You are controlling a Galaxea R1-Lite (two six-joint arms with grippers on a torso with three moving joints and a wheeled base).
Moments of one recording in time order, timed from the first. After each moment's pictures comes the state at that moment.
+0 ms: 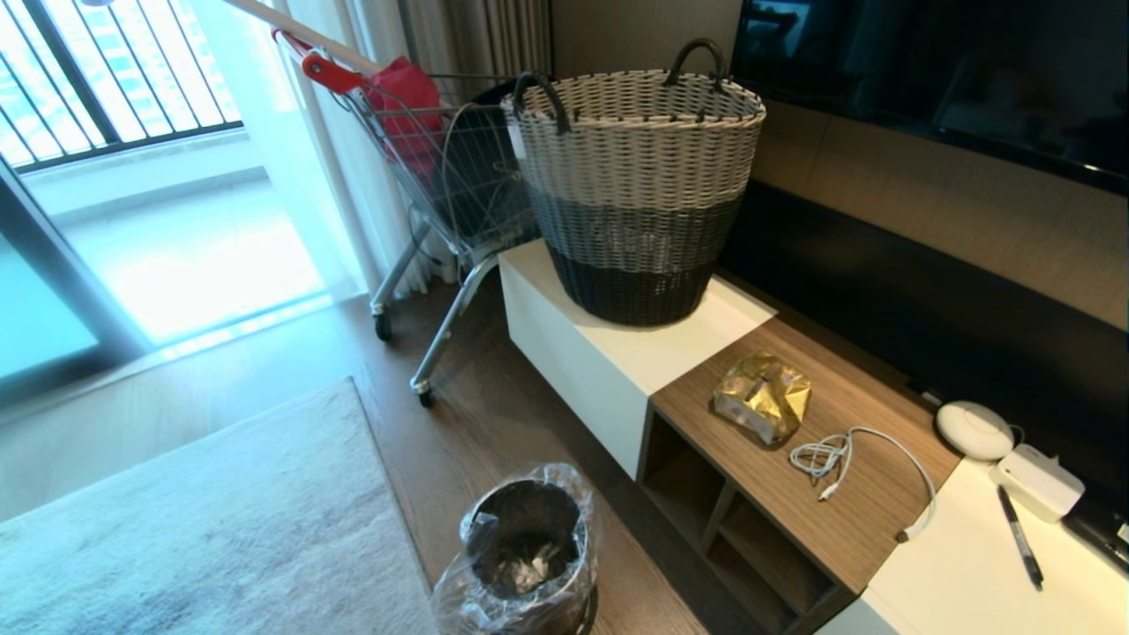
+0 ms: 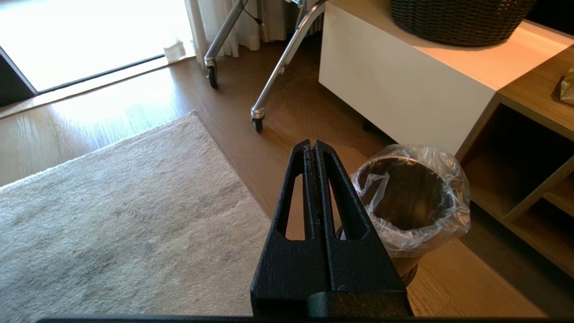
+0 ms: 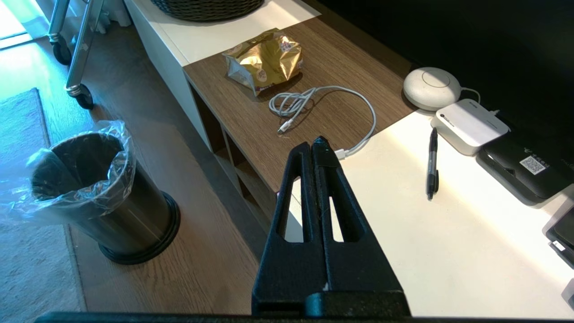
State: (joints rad) left arm 0.00 0.00 0.00 -0.02 0.00 -0.01; right arm 0.00 0.00 -0.11 0.16 0.01 -0.01
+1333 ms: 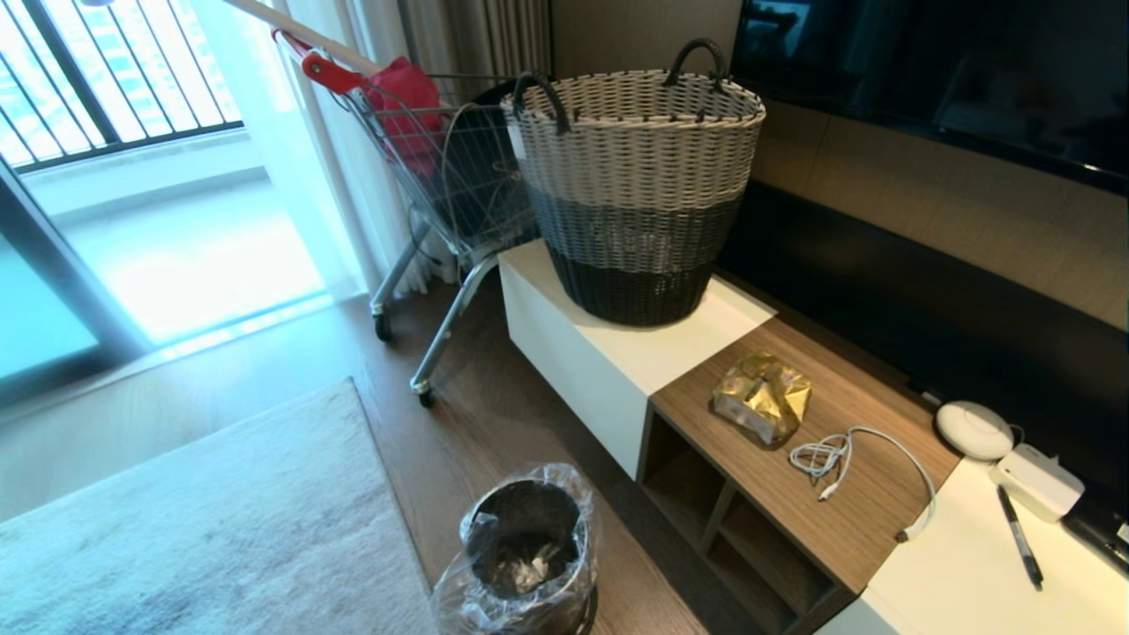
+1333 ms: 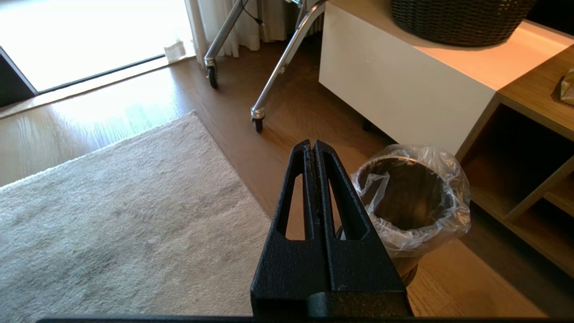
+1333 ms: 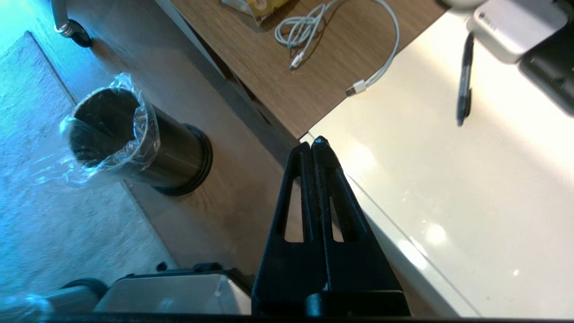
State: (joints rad) left arm 0.00 0.00 0.00 -0.02 0.00 -0.01; right arm 0.00 0.55 -0.41 0.29 0.02 0.15
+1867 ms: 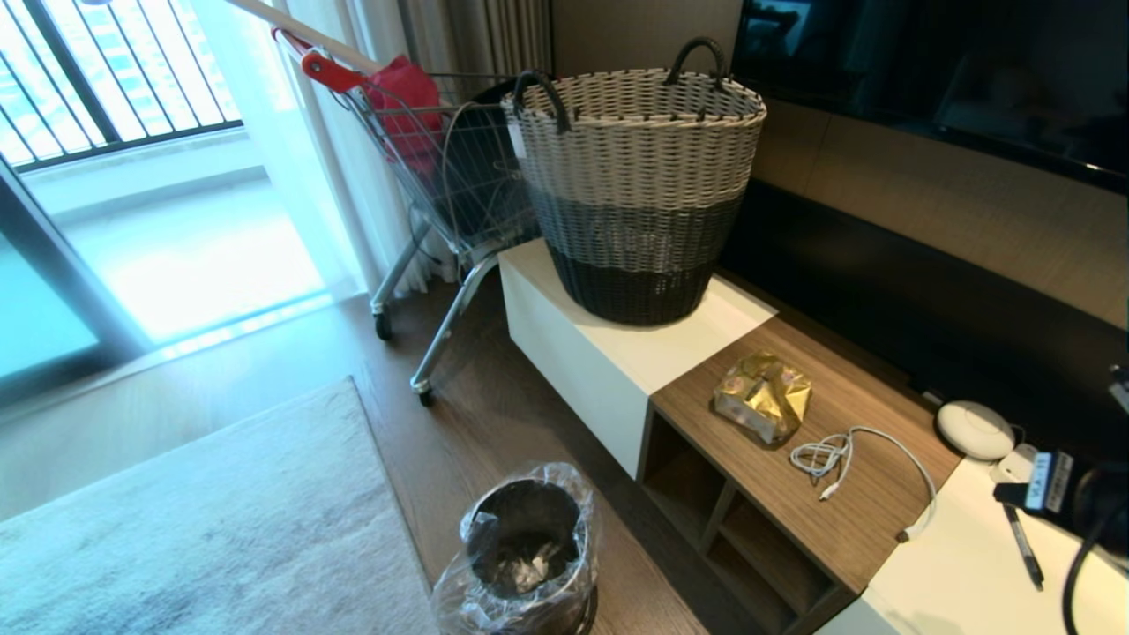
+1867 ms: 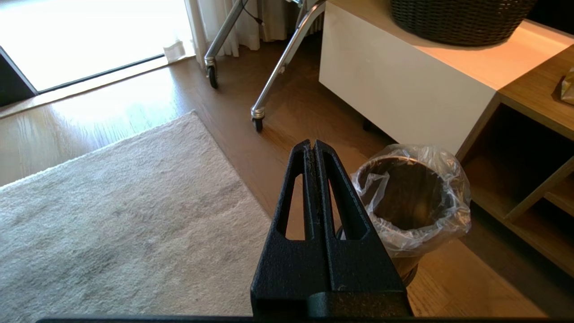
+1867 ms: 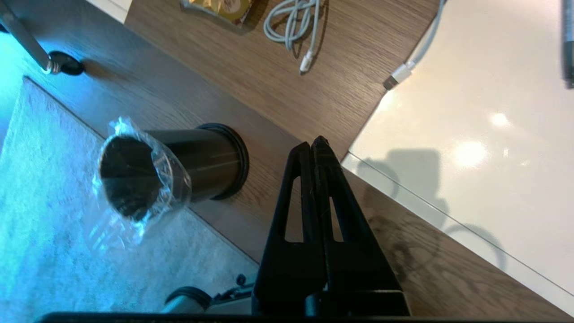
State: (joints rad) left arm 0.00 0.00 0.00 -0.02 0.00 -0.01; right arm 0.00 1.28 -0.54 -0.05 0.02 0.48
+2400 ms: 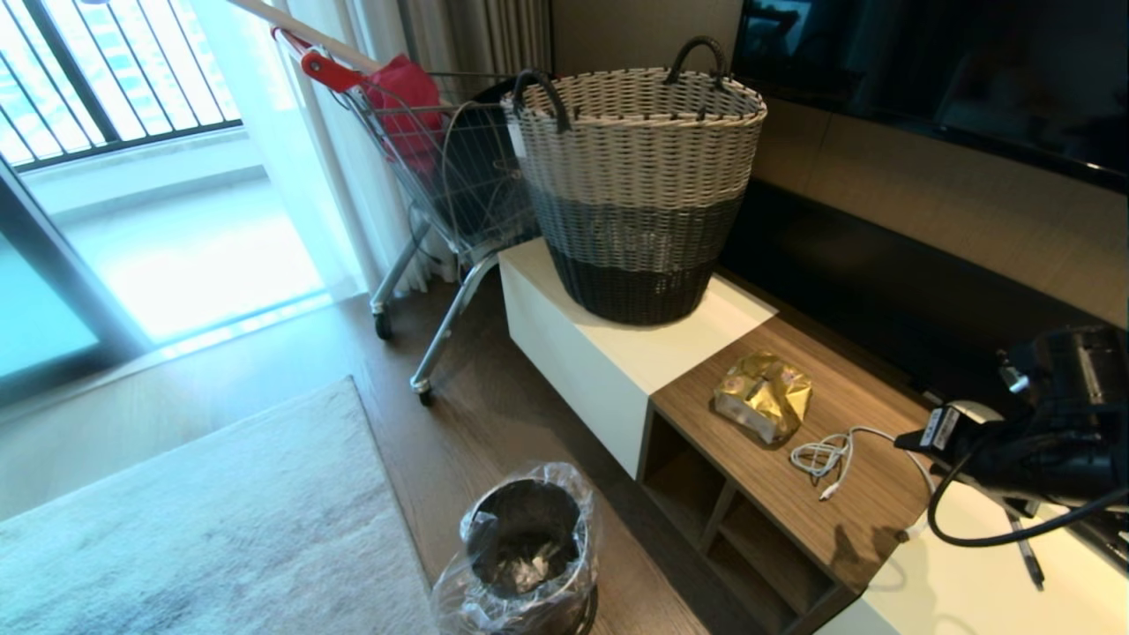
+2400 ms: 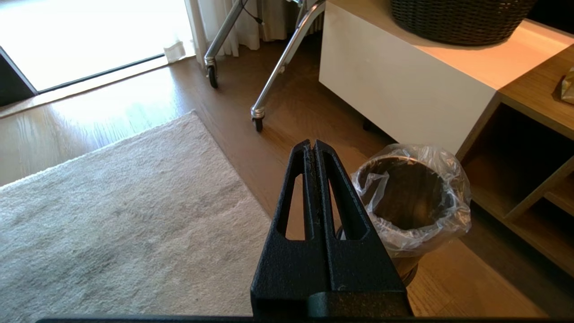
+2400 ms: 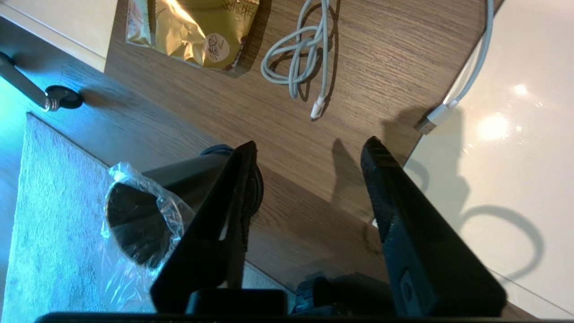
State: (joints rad) left arm 0.00 0.00 0.00 -0.02 0.00 -0.01; right arm -0.01 1.66 -0.64 -0.28 0.02 0.60
